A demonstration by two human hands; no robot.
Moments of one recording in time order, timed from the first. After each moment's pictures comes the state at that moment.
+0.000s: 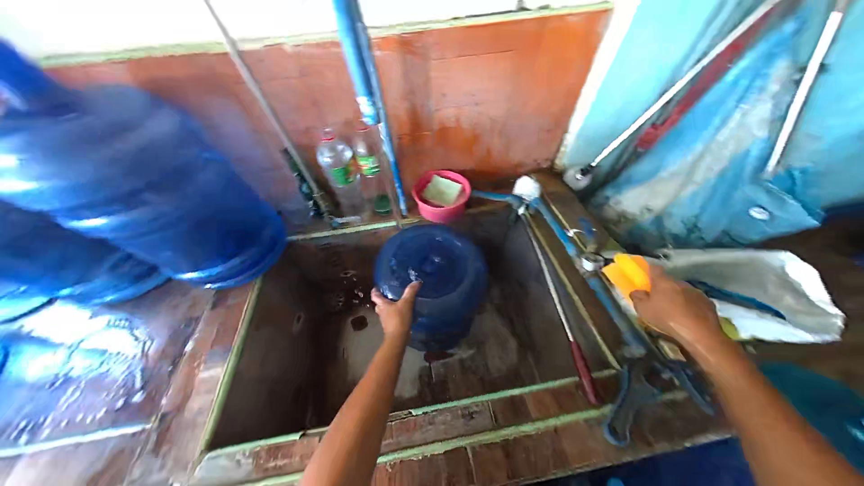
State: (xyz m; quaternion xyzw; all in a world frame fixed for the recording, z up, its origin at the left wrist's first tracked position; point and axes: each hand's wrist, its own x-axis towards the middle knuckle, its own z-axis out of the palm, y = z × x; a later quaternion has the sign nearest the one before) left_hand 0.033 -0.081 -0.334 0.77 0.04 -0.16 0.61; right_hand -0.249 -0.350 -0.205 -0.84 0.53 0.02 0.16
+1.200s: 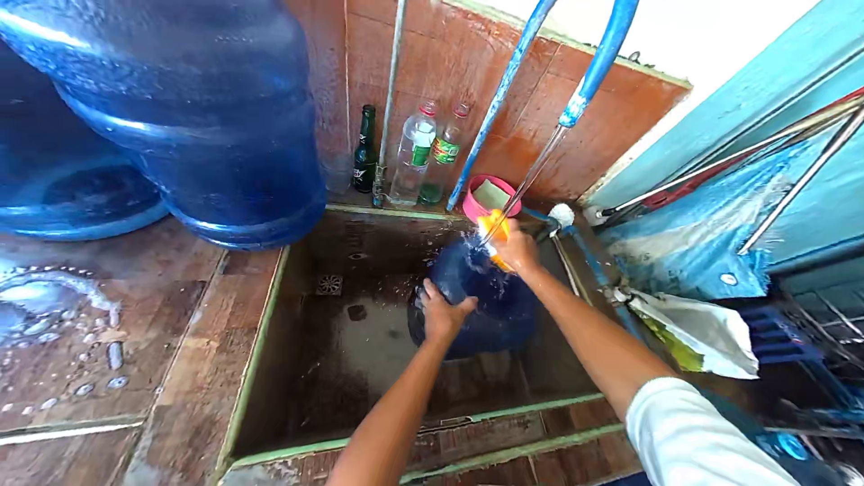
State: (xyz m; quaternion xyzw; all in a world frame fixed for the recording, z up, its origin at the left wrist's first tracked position) left_hand 0.083 -0.028 -0.325 0.79 -0.11 -0.33 0.51; right_hand 0.063 -0.204 -0.242 -0.89 0.41 -0.01 0.18
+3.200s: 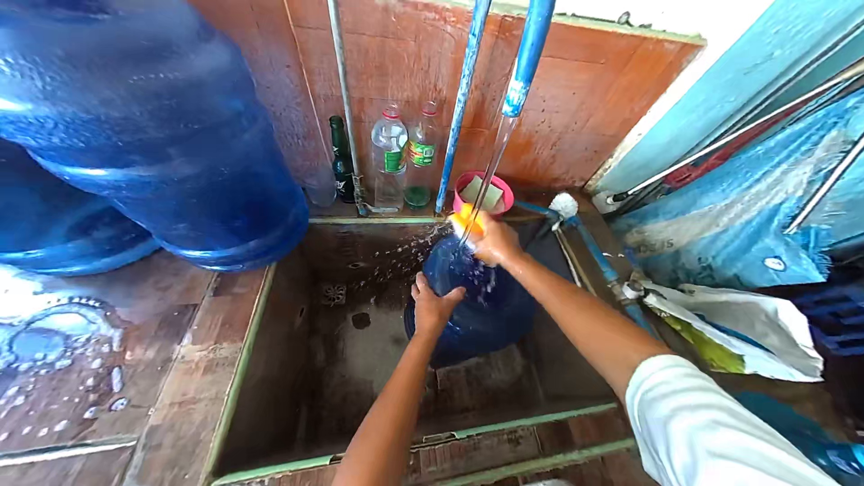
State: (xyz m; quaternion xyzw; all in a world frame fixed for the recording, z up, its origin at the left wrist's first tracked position) left_hand 0.086 -0.068 -0.324 0.79 -0.10 -0.29 0.52; right_hand 0.075 -0.245 -0.252 -0.93 0.31 0.00 0.22
